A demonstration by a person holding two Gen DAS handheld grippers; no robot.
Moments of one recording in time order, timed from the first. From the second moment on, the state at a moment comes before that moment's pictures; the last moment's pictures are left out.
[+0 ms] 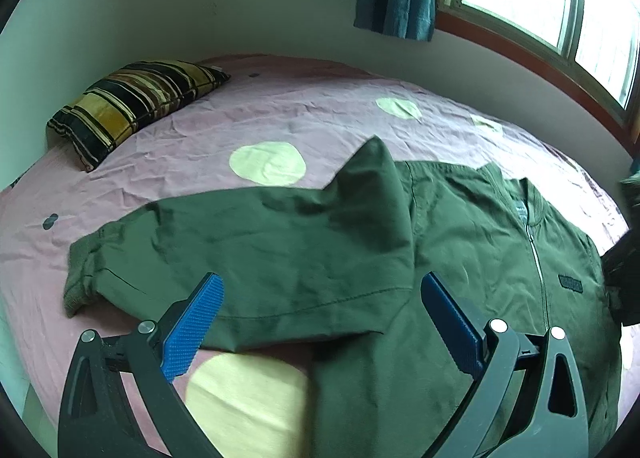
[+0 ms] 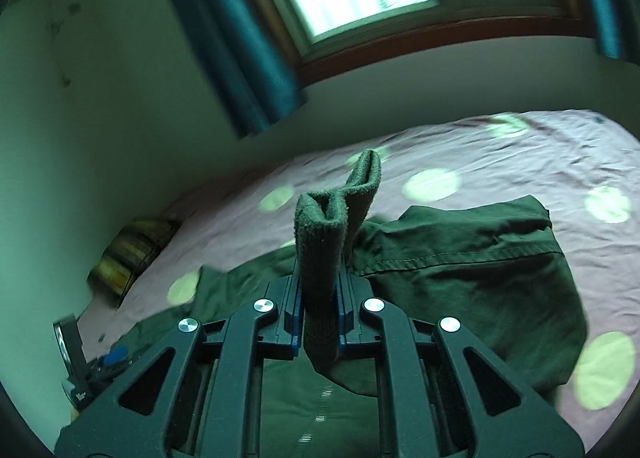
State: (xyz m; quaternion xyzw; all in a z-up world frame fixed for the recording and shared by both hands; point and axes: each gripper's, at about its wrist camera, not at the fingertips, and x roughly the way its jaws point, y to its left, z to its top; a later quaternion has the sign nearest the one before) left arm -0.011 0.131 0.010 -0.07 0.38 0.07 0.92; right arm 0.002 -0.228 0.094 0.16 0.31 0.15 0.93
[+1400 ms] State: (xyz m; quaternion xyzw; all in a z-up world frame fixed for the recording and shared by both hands) left arm -0.004 0.106 -0.019 -0.05 0.41 0.04 0.91; right arm -0.001 -0.410 -0.069 0.24 0.48 0.05 0.84
